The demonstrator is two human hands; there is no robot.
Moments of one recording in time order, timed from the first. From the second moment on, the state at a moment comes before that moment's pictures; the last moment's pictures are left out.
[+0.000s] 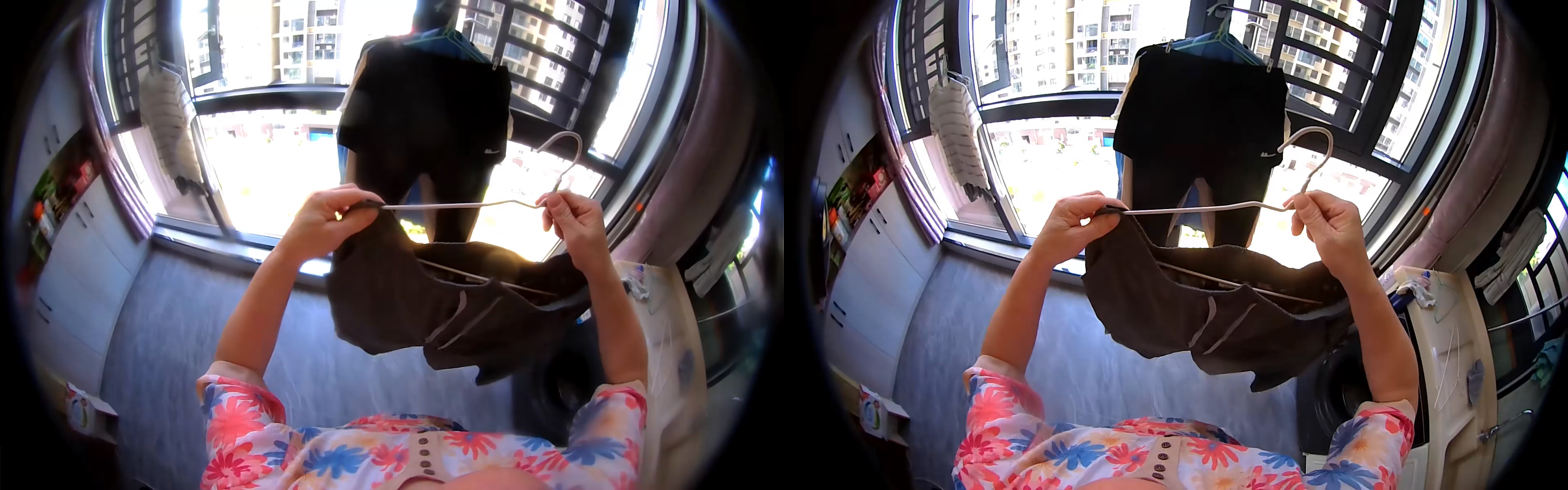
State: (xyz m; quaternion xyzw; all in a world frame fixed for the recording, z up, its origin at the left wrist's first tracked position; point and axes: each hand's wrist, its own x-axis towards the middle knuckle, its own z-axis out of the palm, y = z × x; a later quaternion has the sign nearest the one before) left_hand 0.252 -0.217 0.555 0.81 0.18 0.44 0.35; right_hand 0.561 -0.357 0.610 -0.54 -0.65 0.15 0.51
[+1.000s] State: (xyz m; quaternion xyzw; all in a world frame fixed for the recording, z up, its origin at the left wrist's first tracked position) left_hand 0.300 -0.062 0.608 0.69 0.30 0.66 0.01; right_hand 0.634 -0.126 0.668 -0.44 -0.76 0.06 0.47
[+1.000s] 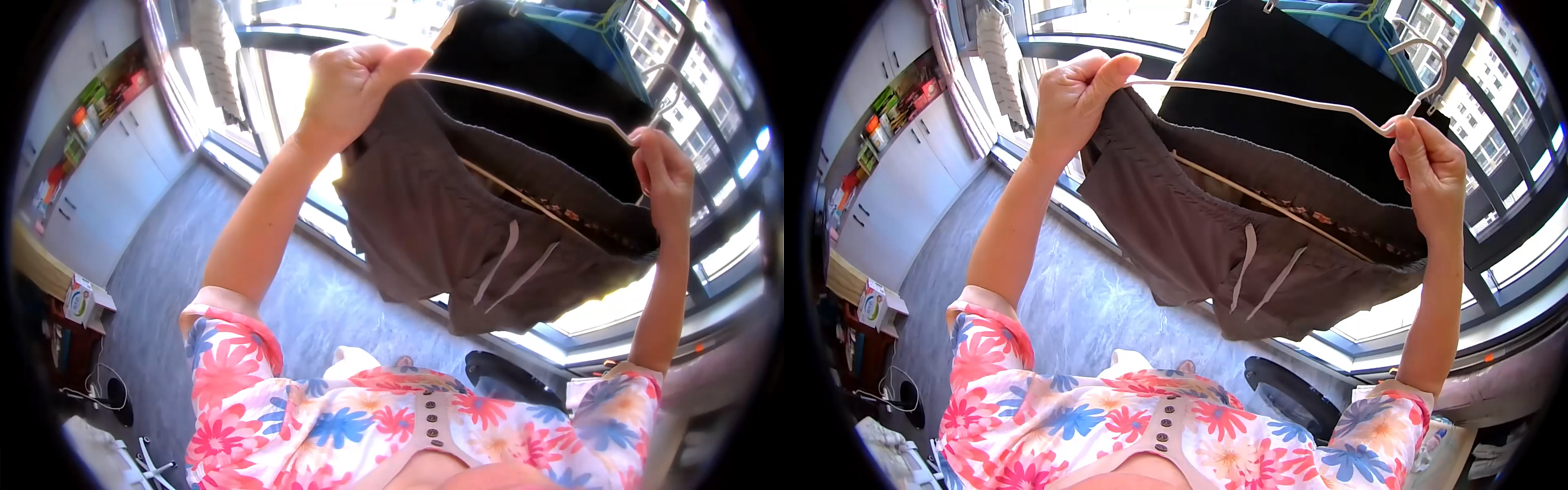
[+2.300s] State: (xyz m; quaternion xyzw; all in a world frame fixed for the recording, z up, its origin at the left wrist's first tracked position) left_hand 0.406 0.101 0.757 0.77 0.21 0.57 0.20; right_hand 0.726 0.036 0.782 -0.48 -0.64 0.10 0.59
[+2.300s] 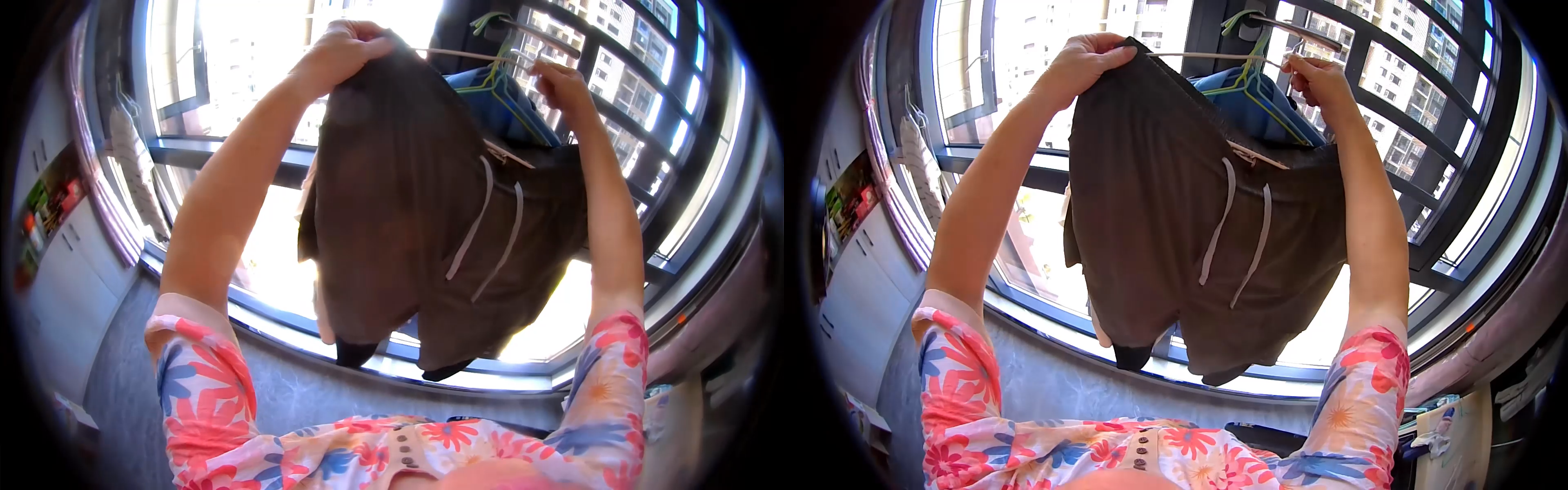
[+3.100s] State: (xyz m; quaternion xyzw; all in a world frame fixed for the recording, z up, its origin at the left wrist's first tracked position) left_hand 0.371 0.120 0.711 0.76 0.28 0.58 -0.07; right_hand 0.714 -0.061 0.704 -0.51 -0.71 0.02 0.48
